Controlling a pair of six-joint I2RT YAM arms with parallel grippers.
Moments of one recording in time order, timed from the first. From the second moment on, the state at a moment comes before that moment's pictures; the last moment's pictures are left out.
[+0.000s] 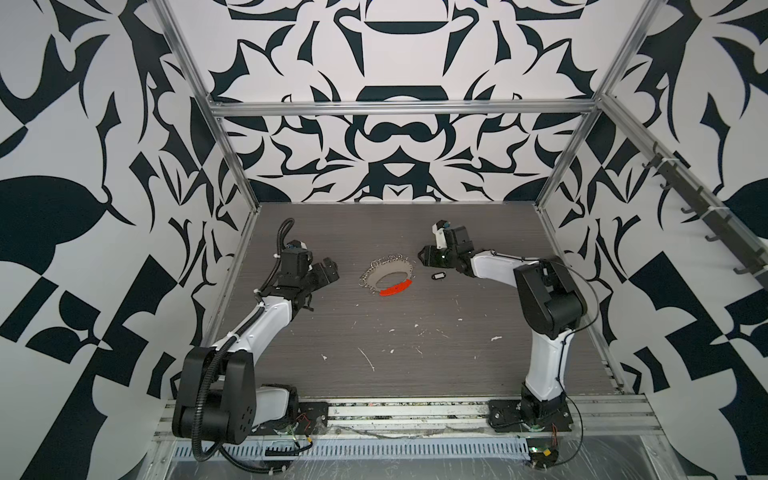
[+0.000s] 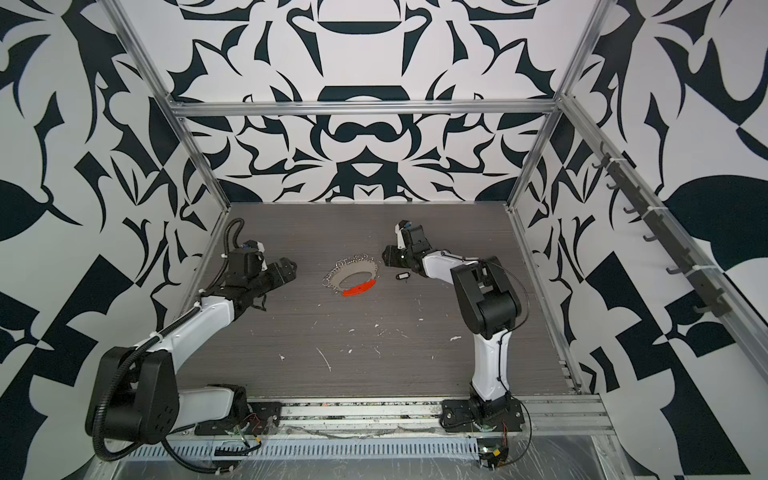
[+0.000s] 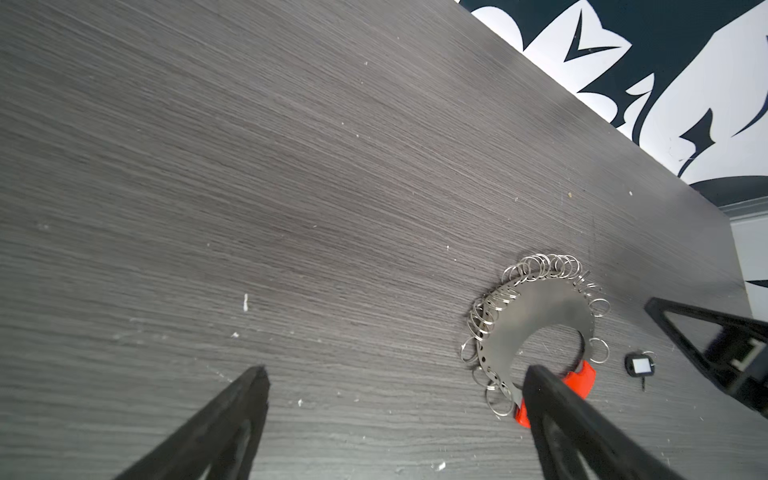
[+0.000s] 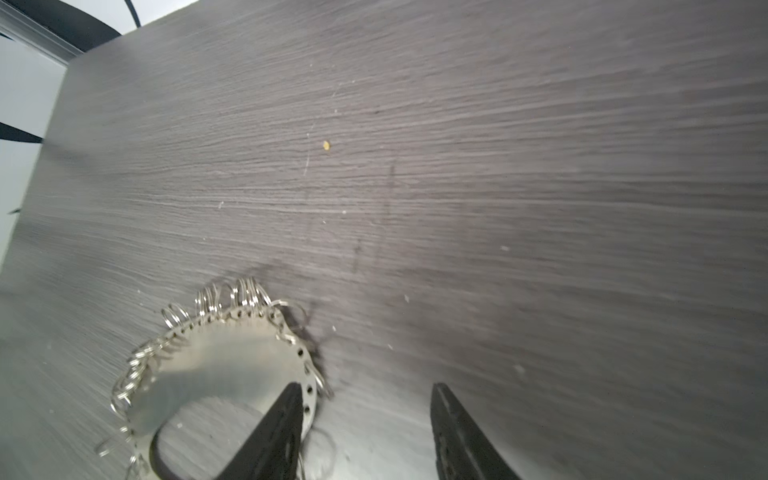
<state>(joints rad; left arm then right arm) -0.15 1.29 0.70 -0.11 0.10 -0.55 0.37 2.01 1.24 0.01 -0.27 0.42</state>
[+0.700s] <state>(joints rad) -0.15 1.22 0.70 -0.12 0.07 -0.59 0.40 2.07 1.23 0.04 -0.42 0.39</state>
